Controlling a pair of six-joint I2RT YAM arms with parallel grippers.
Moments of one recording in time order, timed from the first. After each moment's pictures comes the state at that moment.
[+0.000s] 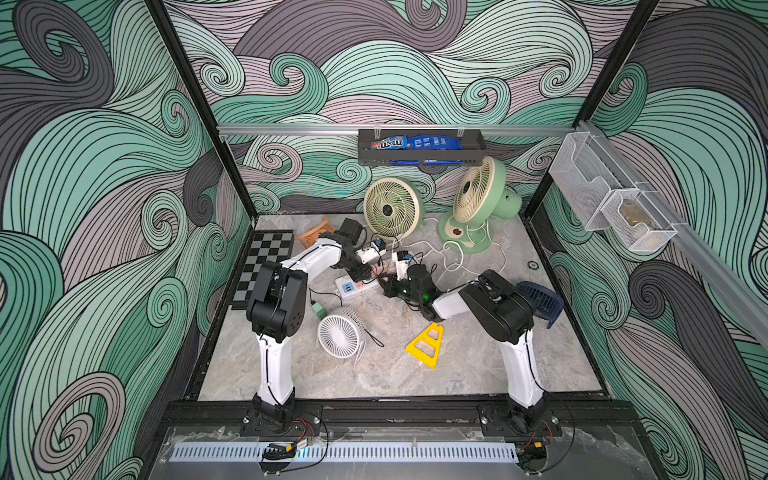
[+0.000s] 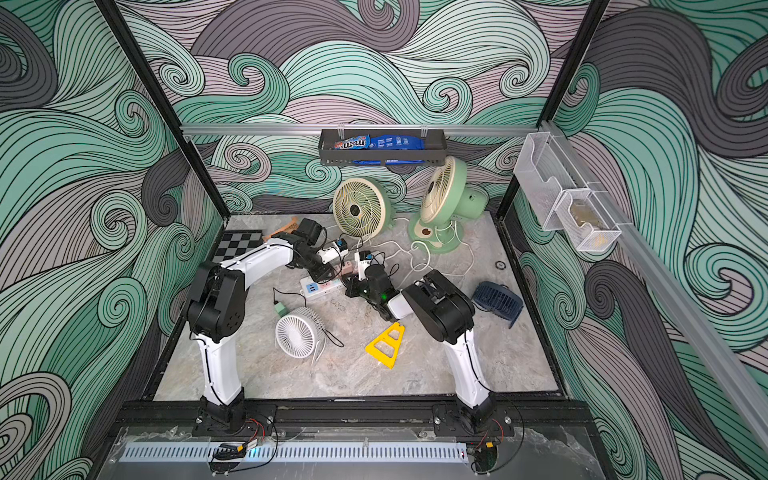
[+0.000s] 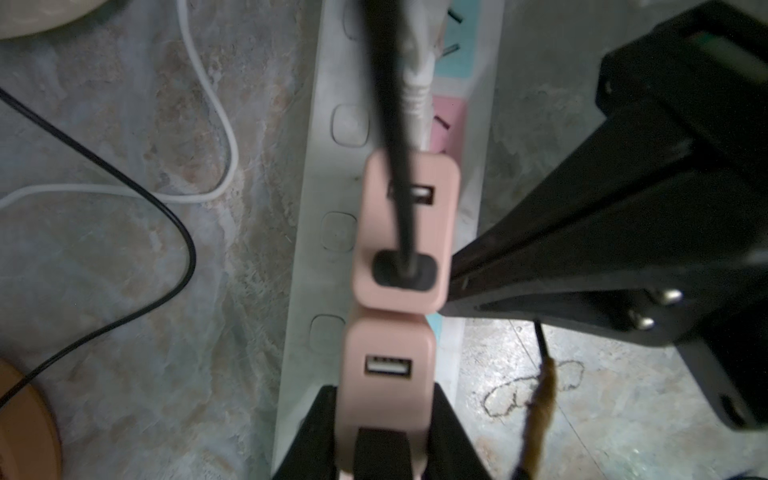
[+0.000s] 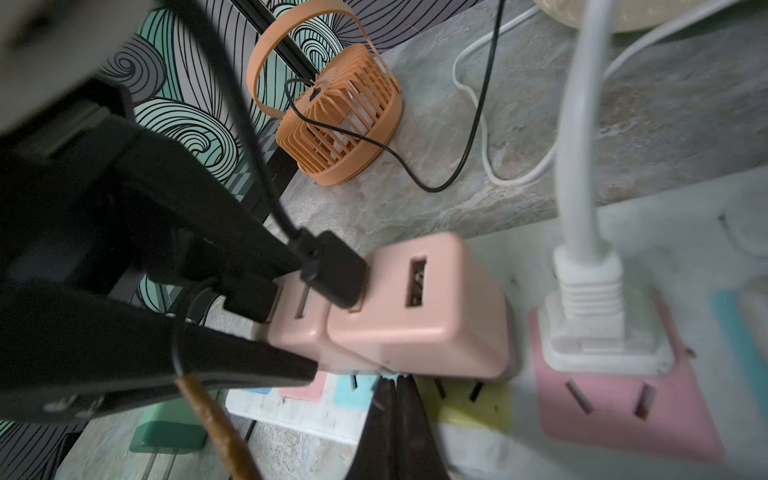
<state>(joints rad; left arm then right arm) -0.37 1.99 1.49 -0.68 0.23 0.60 0.64 2.16 1.00 0.84 -0.19 0.59</state>
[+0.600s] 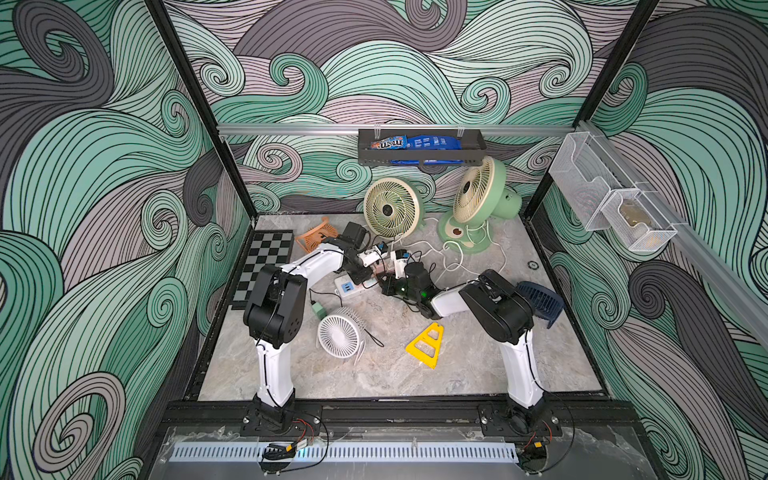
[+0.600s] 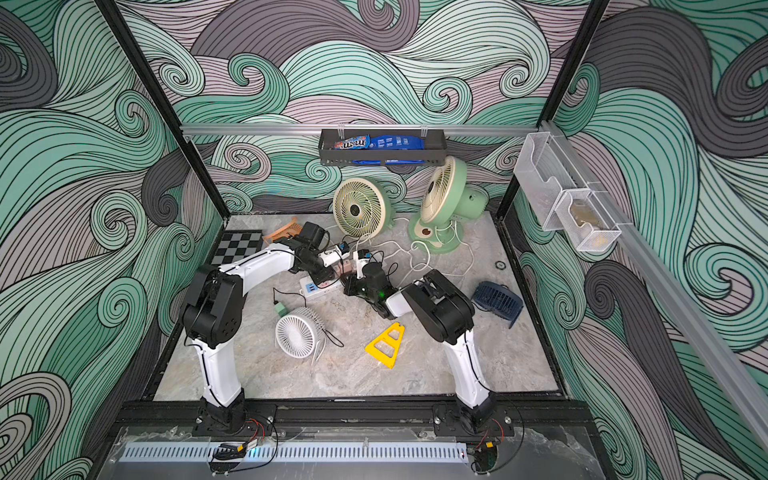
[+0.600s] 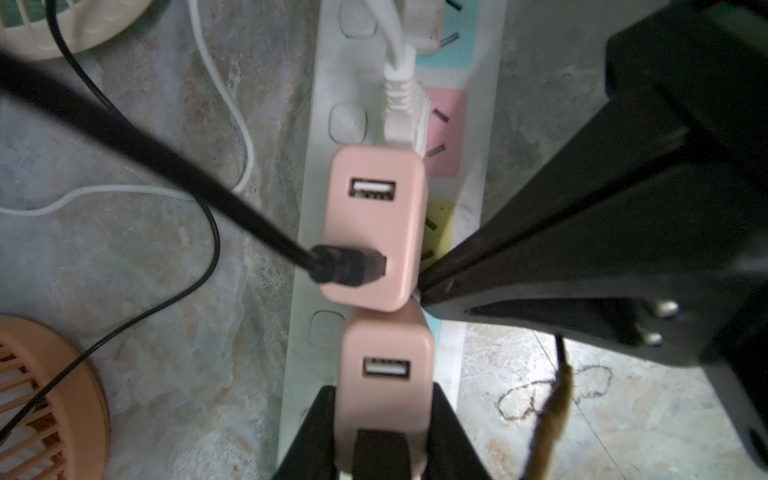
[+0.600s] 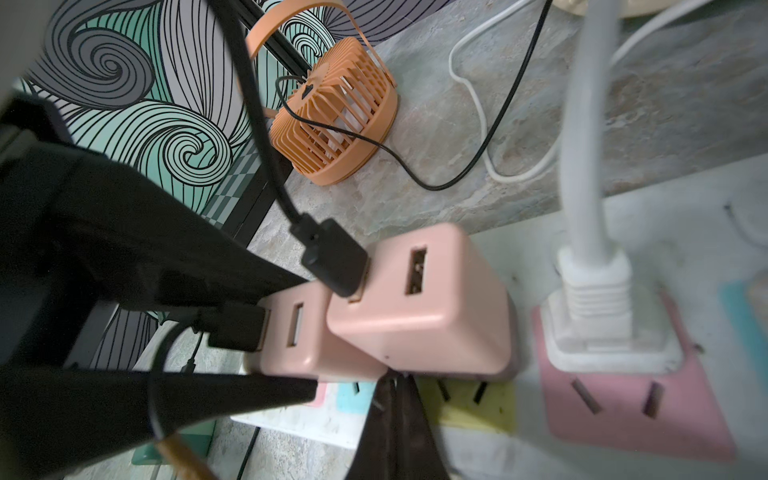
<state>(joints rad) -0.40 1.95 1.43 -0.62 0.15 0.61 0.65 2.16 1.03 0.79 -0.19 0.62</state>
